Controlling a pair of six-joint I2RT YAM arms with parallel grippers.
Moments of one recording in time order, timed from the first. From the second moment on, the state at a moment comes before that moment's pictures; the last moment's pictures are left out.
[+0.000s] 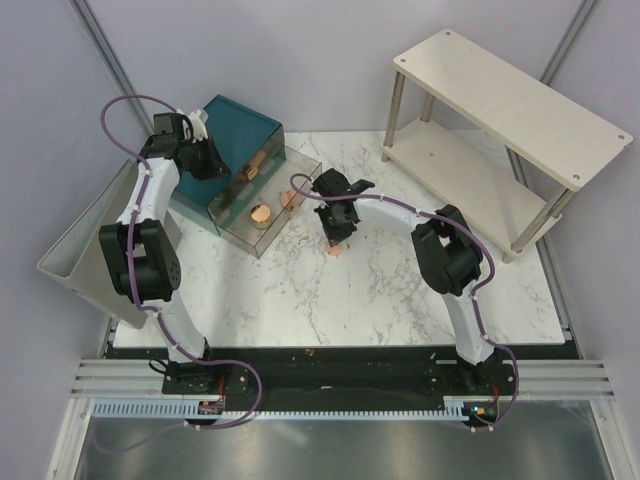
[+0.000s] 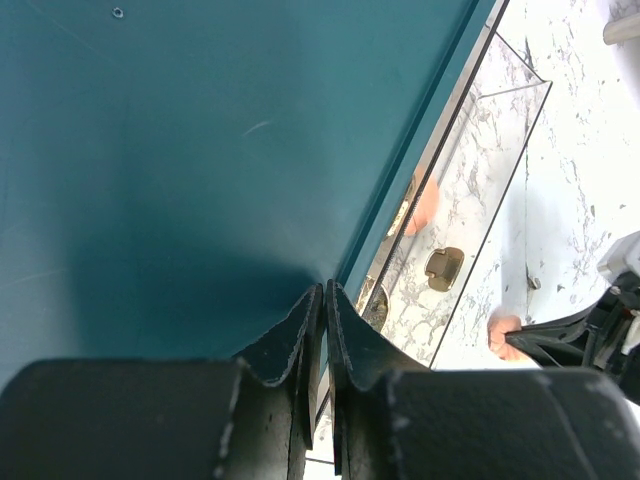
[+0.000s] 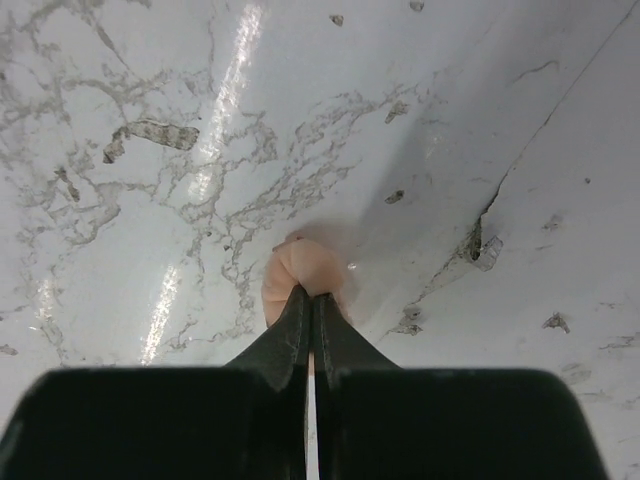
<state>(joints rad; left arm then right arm) 0.10 1.89 1.66 -0.60 0.43 -0.13 0.68 2.18 1.70 -0.68 -0.02 0.28</state>
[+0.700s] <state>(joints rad) 0.10 1.89 1.66 -0.60 0.43 -0.13 0.66 2.40 2.29 -0.66 -0.21 0.37</state>
